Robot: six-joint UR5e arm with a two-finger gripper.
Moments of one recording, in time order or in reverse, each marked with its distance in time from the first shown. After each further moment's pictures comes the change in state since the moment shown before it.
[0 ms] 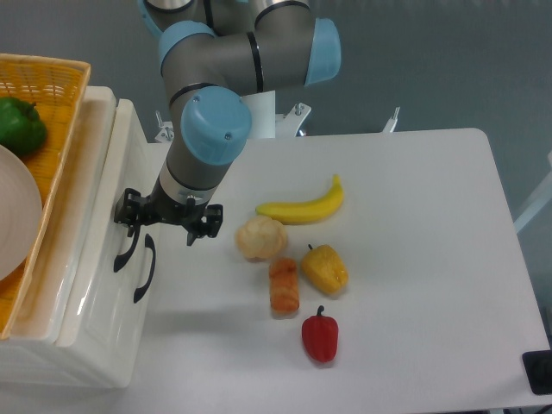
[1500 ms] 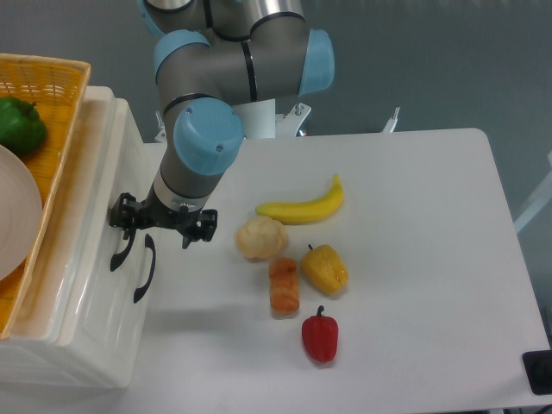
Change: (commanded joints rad) arm -0.012 -0.018 0.002 0.003 0.015 0.006
